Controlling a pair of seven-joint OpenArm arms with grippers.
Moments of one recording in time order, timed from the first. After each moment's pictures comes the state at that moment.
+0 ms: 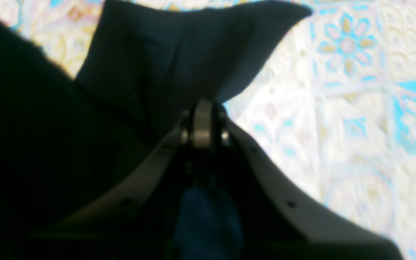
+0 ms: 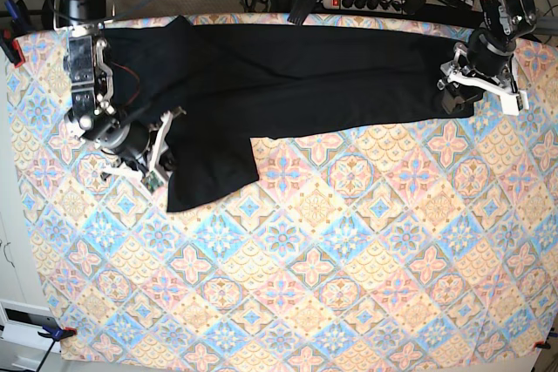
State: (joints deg) left arm 31.1 -12.2 -29.2 107.9 -45.2 -5.4 44.0; right arm -4.1 19.5 0.4 90.9 7.2 36.8 -37.4
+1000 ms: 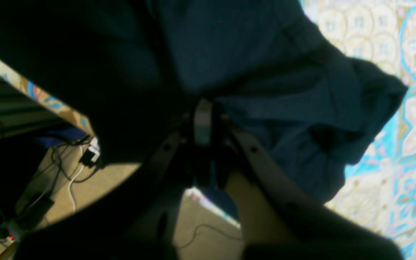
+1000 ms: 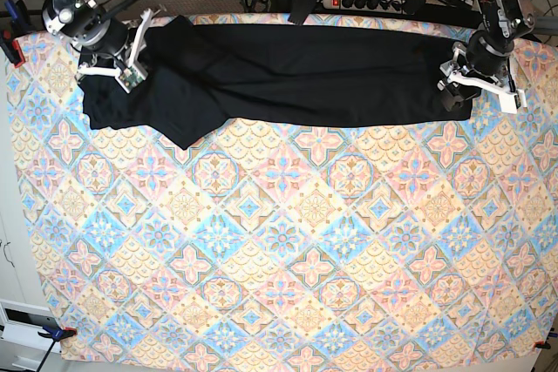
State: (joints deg) left arm 29.8 -12.2 -29.2 104.3 -45.2 -5.4 44.2; right arm -36.4 19.6 12.0 111.2 7.4 37.0 -40.0
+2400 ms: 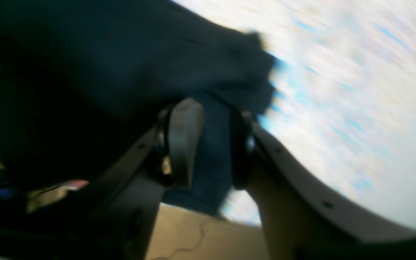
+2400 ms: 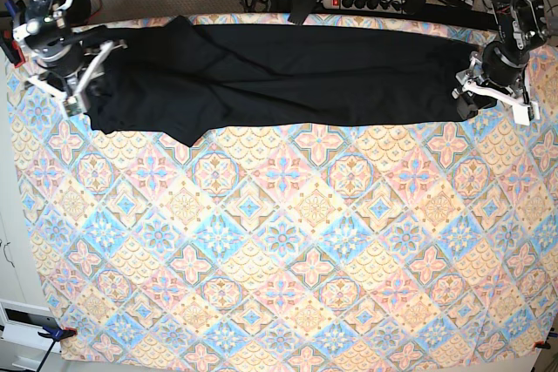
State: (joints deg) left arm 27.9 -17.8 -29.3 102.1 -45.2 -5.4 44.3; right arm -28.8 13.0 30.9 111.0 7.2 36.6 -46.8
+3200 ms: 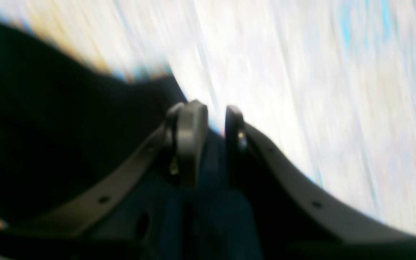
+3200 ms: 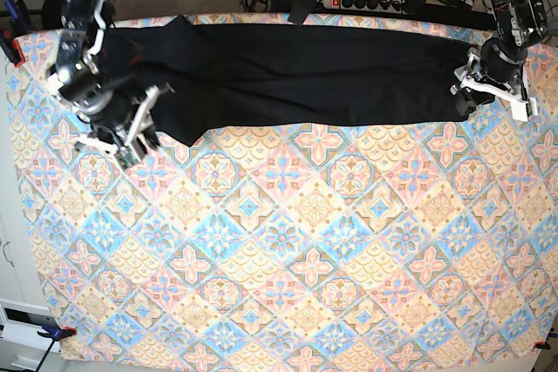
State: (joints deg) left arm 28.7 -17.3 -29.3 102.1 -45.2 -5.4 44.3; right arm -14.1 9.4 15.8 105.4 5.3 41.1 -45.1
